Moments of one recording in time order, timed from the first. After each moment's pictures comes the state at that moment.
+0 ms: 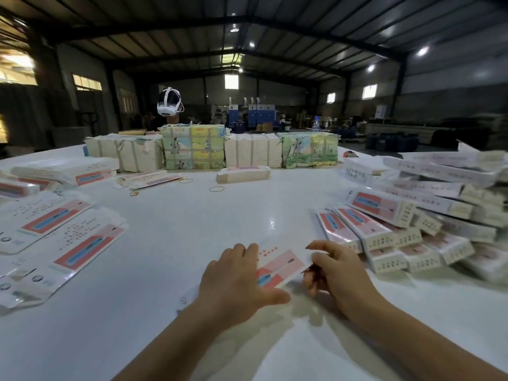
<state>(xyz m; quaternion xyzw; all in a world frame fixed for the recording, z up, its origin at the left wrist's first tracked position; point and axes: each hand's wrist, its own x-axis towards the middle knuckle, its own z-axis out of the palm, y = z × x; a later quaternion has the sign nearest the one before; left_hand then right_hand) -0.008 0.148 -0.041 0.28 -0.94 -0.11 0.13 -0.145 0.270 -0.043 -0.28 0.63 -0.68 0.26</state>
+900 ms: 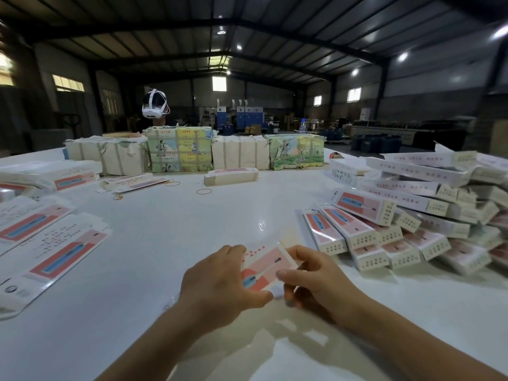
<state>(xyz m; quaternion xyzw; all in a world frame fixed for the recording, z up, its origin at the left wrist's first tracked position) -0.001 0.149 -0.037 0.26 -0.94 -0.11 0.18 -0.142 0.281 -0.042 -0.44 0.59 -0.59 0.33</state>
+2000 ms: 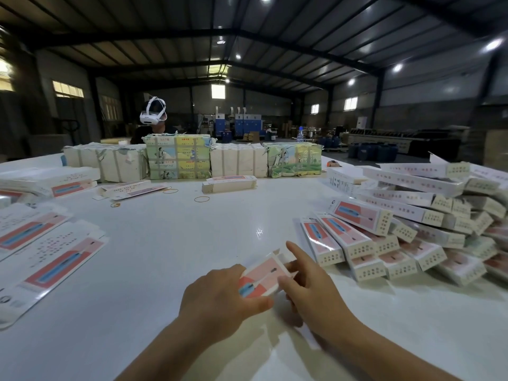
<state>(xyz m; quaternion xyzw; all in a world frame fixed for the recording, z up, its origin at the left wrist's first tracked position) -0.005 0.150 -0.039 0.28 -0.94 -0.14 0.14 -0.125 0.274 -0.048 -0.40 0.71 -0.56 0.15</state>
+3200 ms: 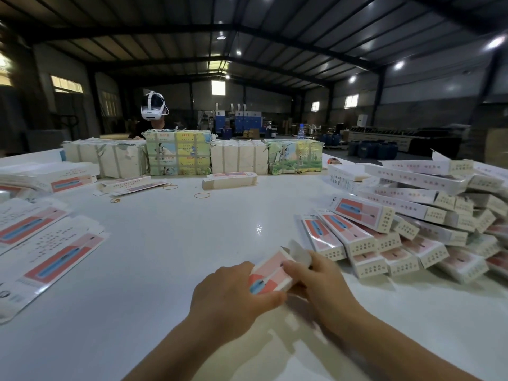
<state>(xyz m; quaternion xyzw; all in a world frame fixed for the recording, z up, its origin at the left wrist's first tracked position) -0.009 0.166 -0.035 0.27 -0.94 -0.16 0.16 -0.135 0.273 -0.042 -0.31 0.61 -0.67 0.26</state>
